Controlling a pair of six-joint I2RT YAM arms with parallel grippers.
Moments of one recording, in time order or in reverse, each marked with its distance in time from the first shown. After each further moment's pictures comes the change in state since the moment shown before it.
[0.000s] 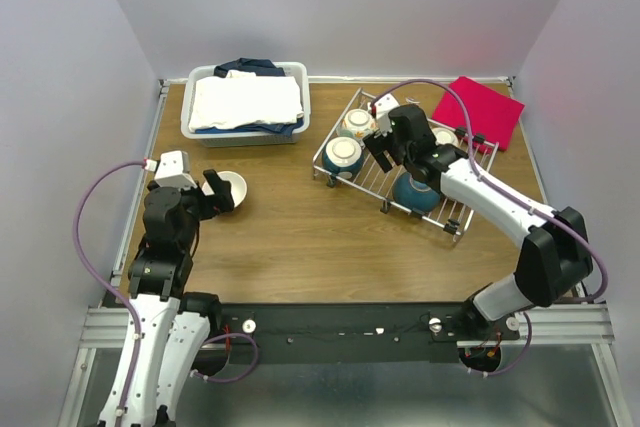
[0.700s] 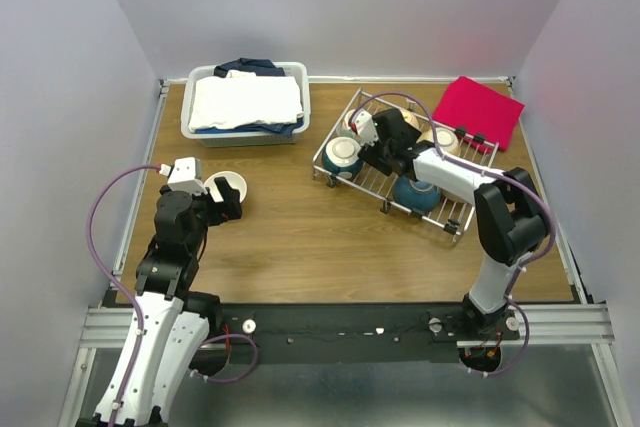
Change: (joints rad) left arm -0.065 -0.013 -0.114 0.040 -0.001 -0.006; right arm -0.072 0.298 0.041 0.135 0.006 -0.347
